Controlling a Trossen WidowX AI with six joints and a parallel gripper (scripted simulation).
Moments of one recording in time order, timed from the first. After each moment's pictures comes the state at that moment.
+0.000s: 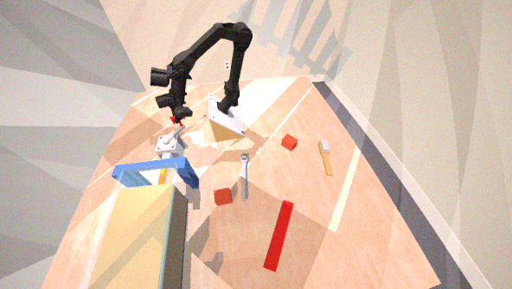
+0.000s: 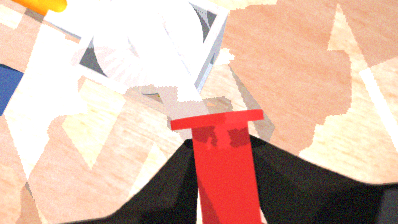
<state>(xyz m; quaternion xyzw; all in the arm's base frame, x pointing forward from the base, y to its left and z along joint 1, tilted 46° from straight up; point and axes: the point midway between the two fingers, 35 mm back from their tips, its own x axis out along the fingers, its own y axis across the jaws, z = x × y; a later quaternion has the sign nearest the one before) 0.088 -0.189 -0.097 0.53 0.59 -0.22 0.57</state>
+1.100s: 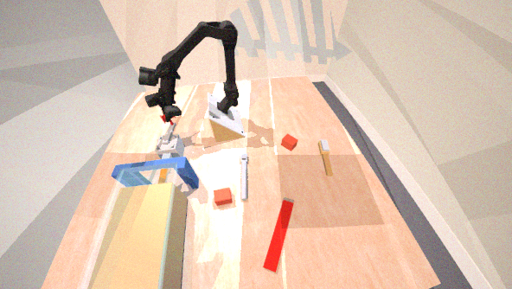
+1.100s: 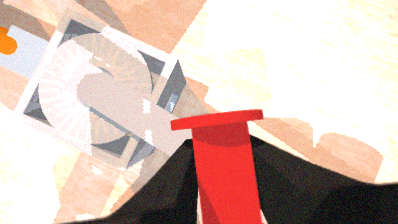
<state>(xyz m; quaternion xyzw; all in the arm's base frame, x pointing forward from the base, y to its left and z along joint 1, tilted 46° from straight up) 0.068 -0.223 -0.129 0.53 0.60 -0.22 0.56</state>
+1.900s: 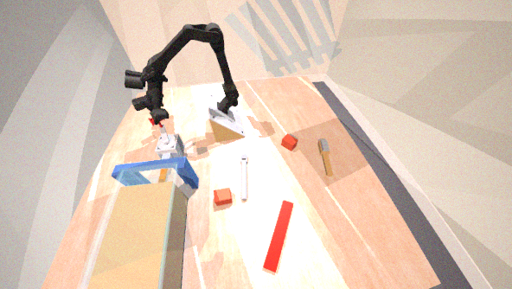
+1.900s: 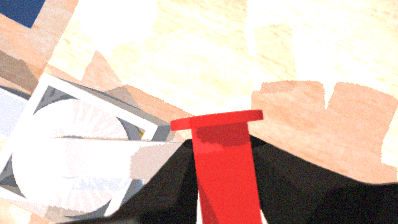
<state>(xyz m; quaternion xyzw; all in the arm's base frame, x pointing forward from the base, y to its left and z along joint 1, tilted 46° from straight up) 0.074 -0.260 -0.165 0.52 0.60 -0.22 0.56</state>
